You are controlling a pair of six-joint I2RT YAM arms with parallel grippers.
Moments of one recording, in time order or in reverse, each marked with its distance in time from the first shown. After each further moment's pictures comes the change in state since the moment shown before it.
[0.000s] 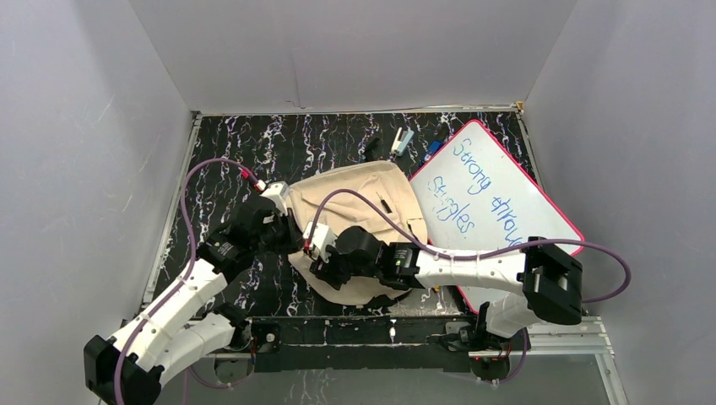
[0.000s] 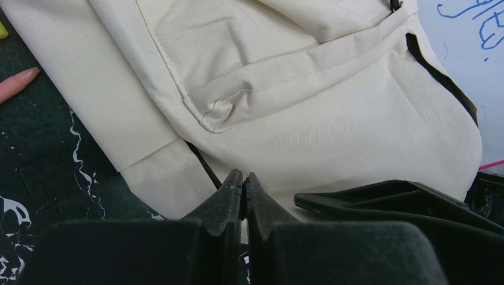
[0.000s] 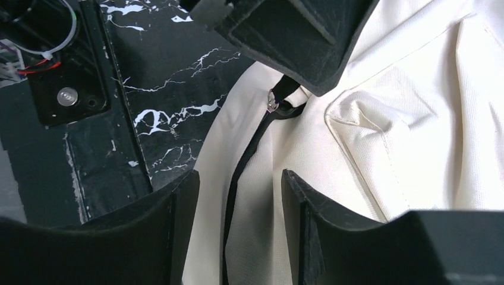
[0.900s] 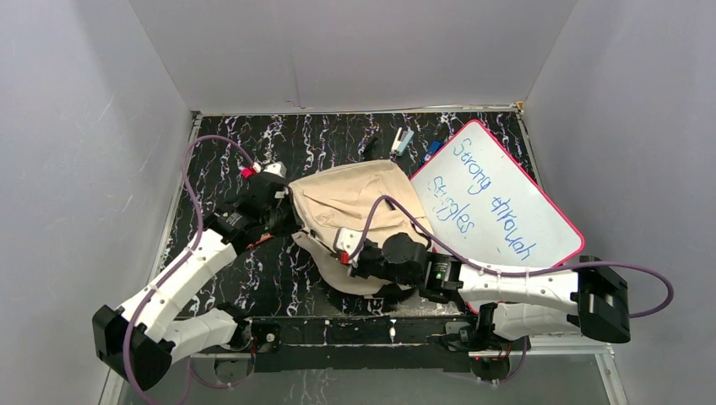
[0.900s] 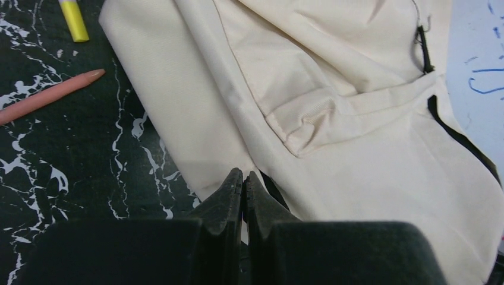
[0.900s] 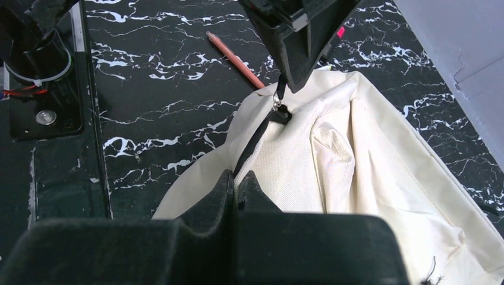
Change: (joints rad) left arm -0.007 0.178 0.243 -0.175 -0.182 -0.113; right arm 0.014 -0.282 -0.232 0.261 0.071 -0.237
